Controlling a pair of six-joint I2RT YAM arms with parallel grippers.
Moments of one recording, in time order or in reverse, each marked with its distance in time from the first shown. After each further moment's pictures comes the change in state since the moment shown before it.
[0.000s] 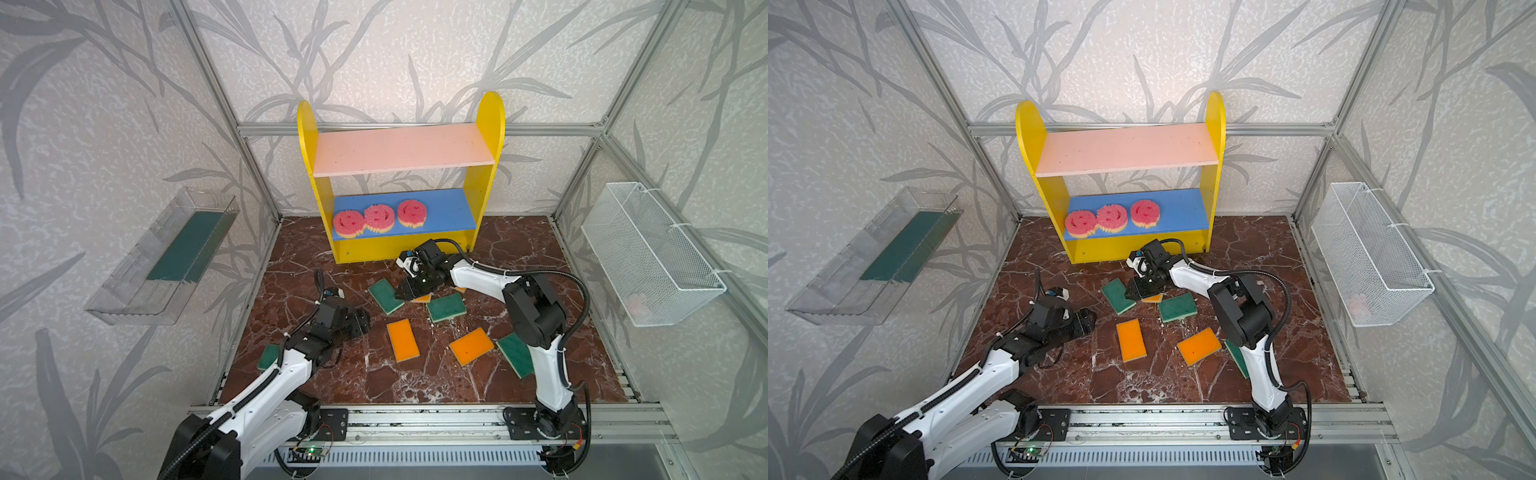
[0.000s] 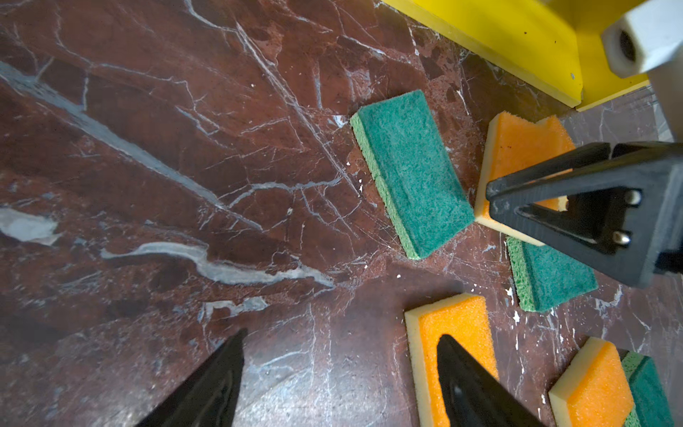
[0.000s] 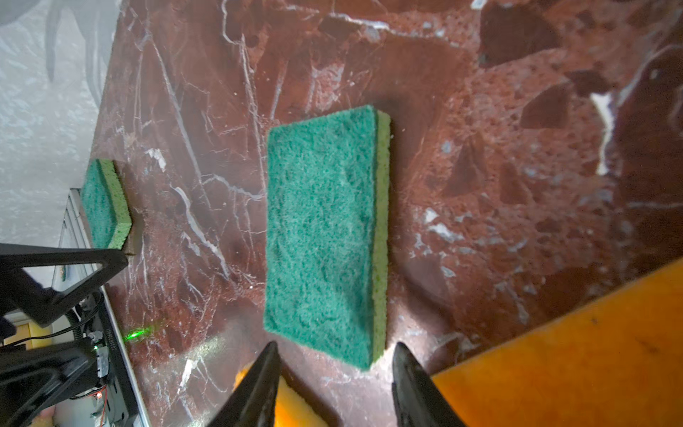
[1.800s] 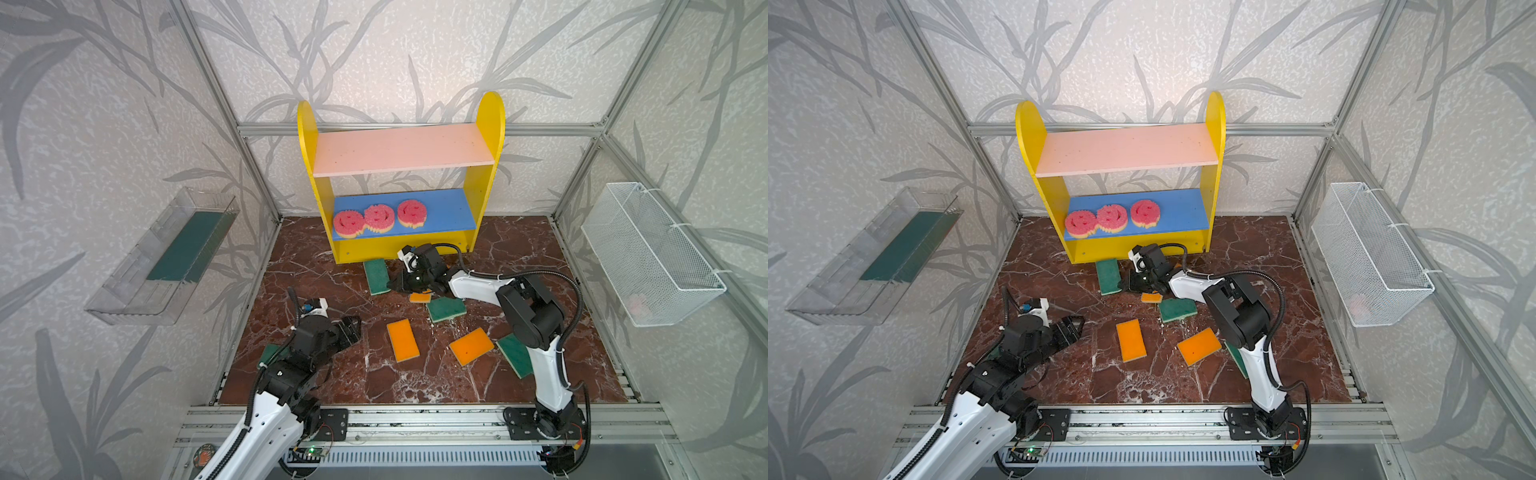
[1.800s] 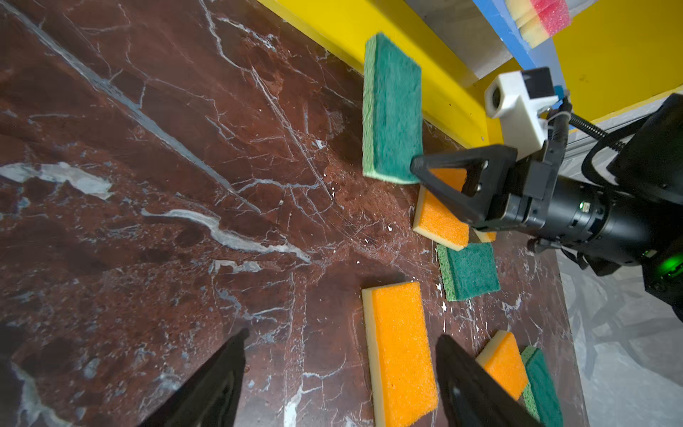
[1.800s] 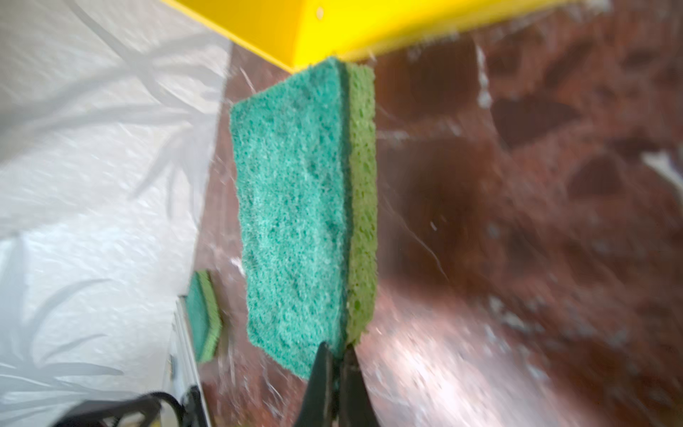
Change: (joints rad) left arm 0.001 -0.439 -0.045 -0.225 0.014 -0.141; right arm 0.033 -0.012 -0.148 0.547 -0.011 0.492
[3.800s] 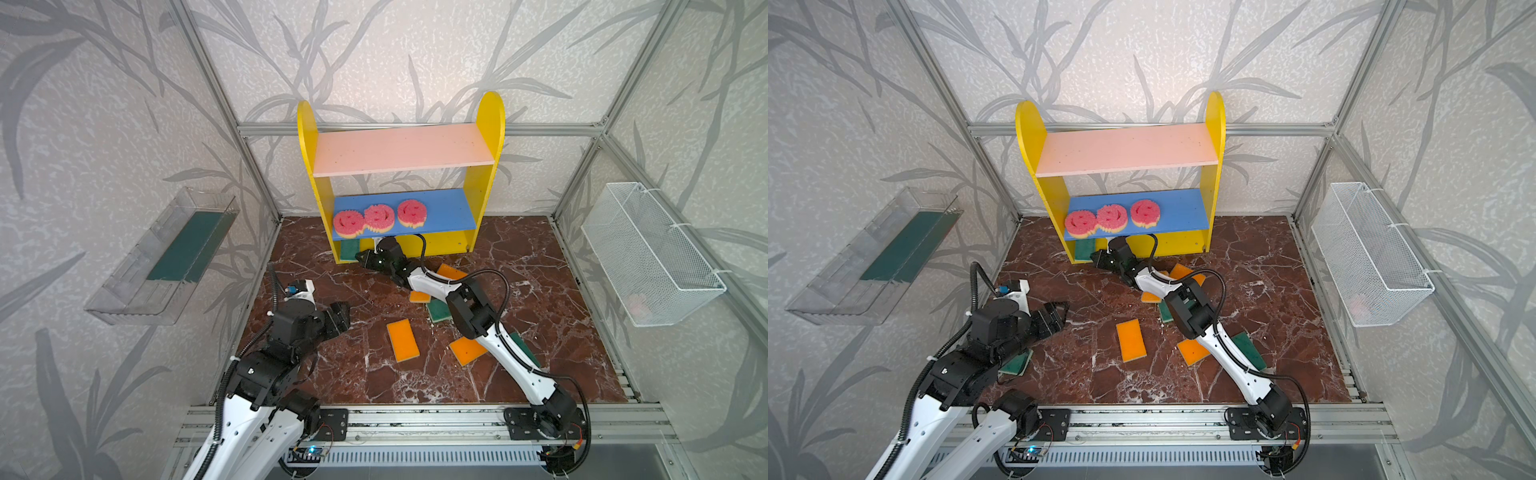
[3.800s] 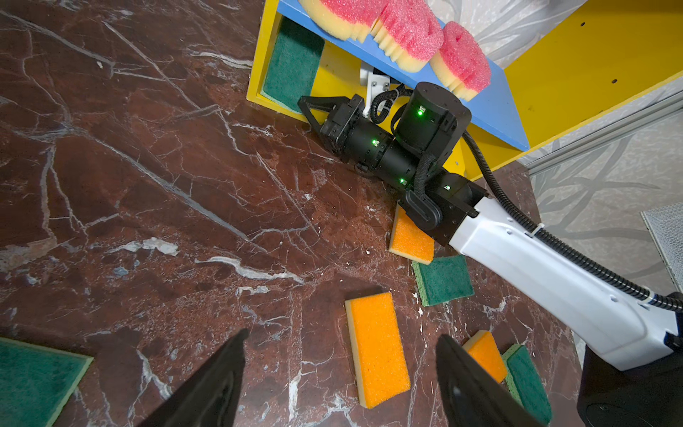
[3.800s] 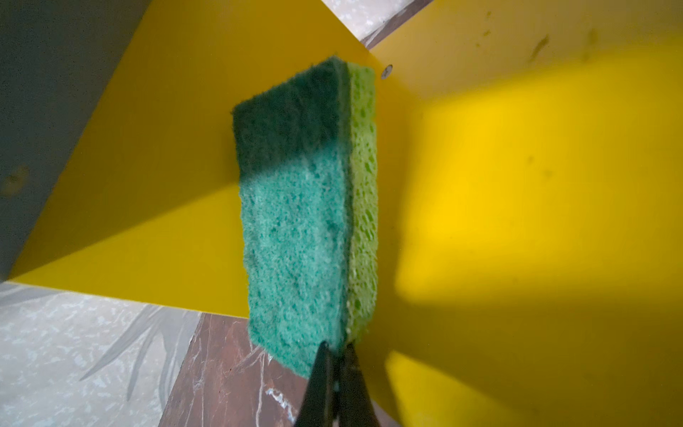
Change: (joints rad) left arm 0.027 0.051 0.378 -0.289 -0.063 0.146; right arm 0.058 0.717 0.959 0.067 0.255 0.095
